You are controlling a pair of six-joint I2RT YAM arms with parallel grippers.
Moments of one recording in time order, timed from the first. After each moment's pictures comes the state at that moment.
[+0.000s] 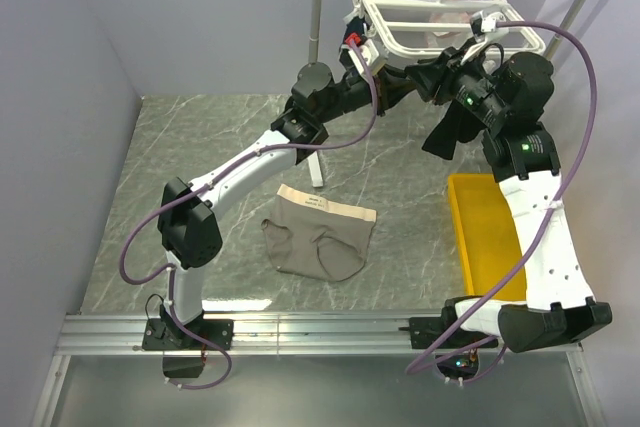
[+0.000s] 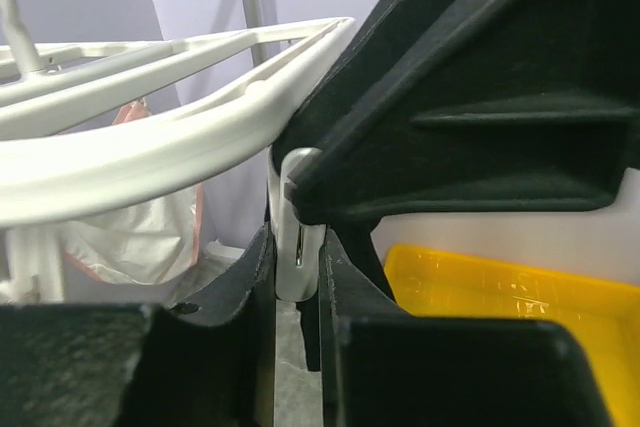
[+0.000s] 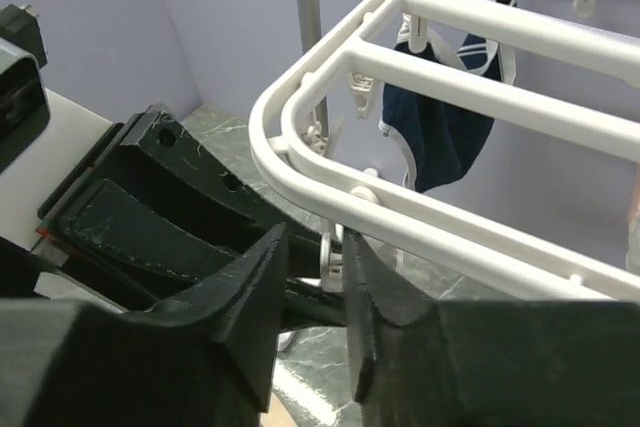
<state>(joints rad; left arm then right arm) -0.77 1.96 1.90 0.41 0.47 -0.09 0.13 1.25 1.59 -0.28 -0.49 0.12</state>
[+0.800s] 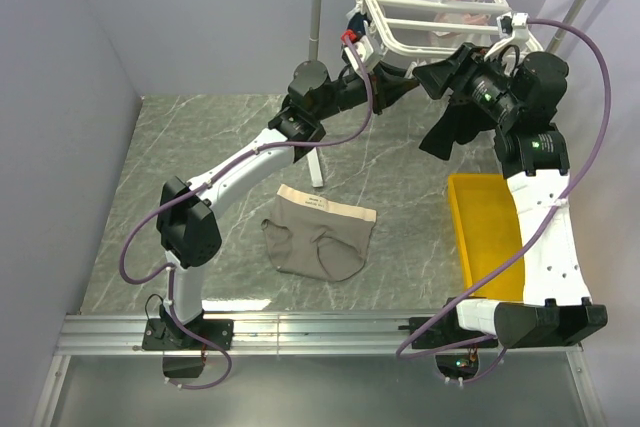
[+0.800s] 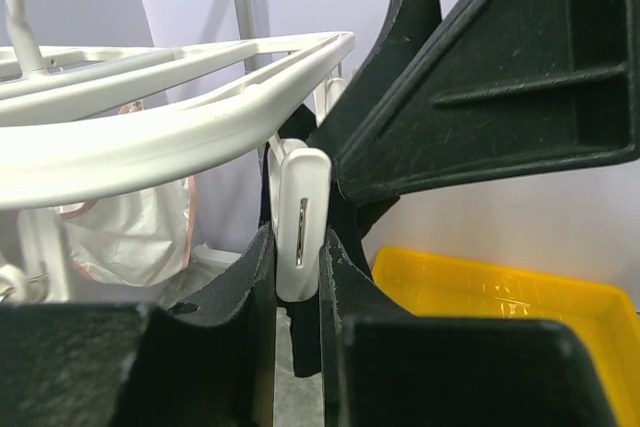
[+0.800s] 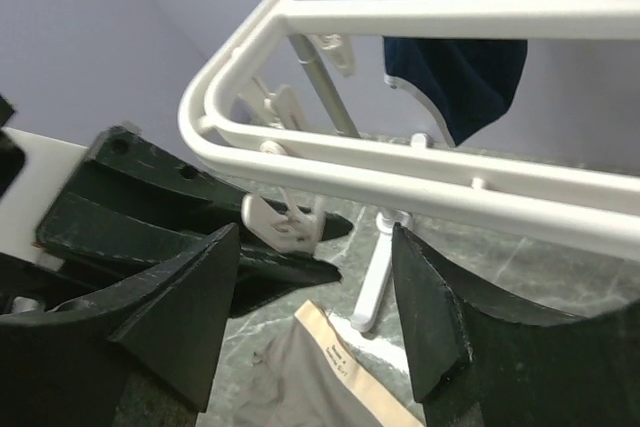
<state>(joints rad) -0.76 1.96 1.90 0.43 0.51 -0.14 0.02 1.25 1.59 -0.35 -0.54 0.42</state>
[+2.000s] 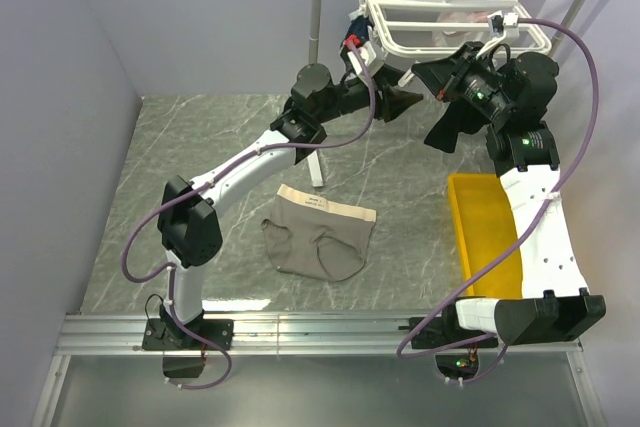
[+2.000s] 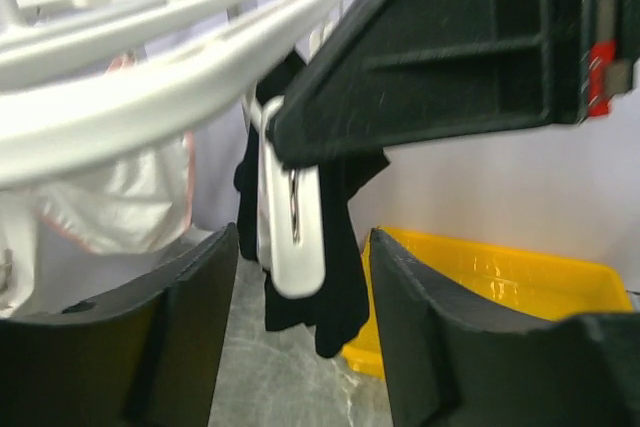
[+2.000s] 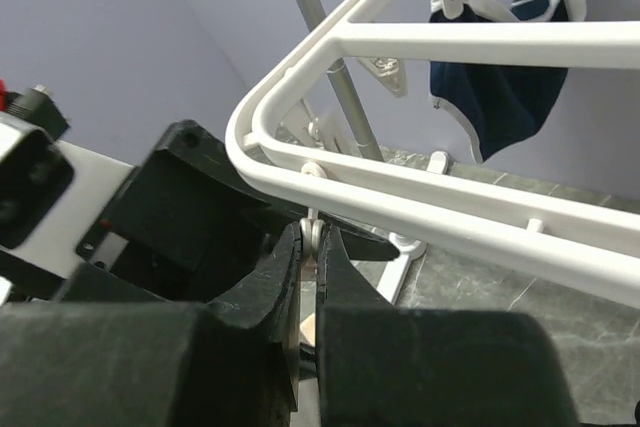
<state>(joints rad) -0.76 1.96 1.88 0.42 0.53 -0.14 0.04 1.28 1.54 -0.21 -0.58 0.43</state>
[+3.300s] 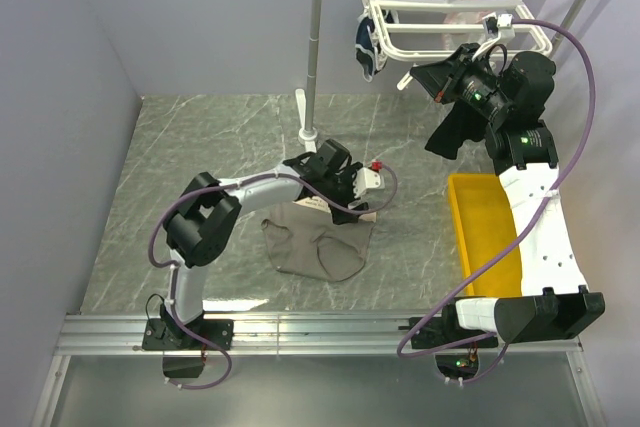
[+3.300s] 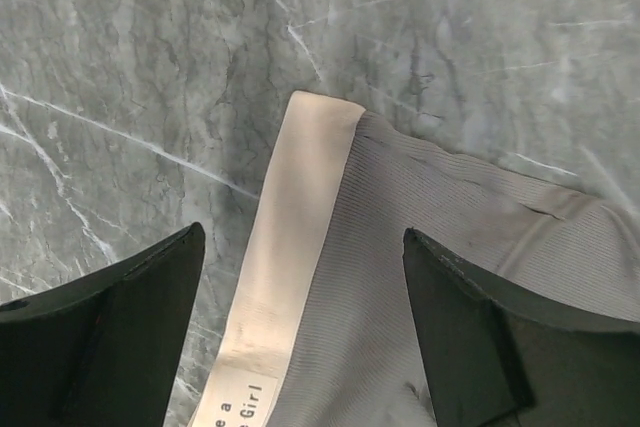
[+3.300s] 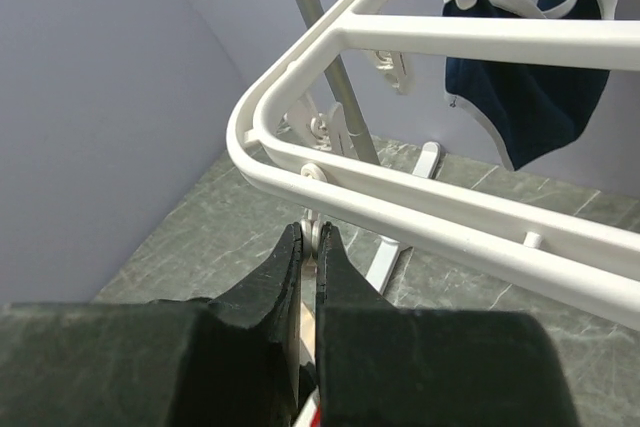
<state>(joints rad) -0.78 1.98 1.42 -0.28 0.50 0.56 0.04 1.29 1.55 -0.24 -0.59 0.38</state>
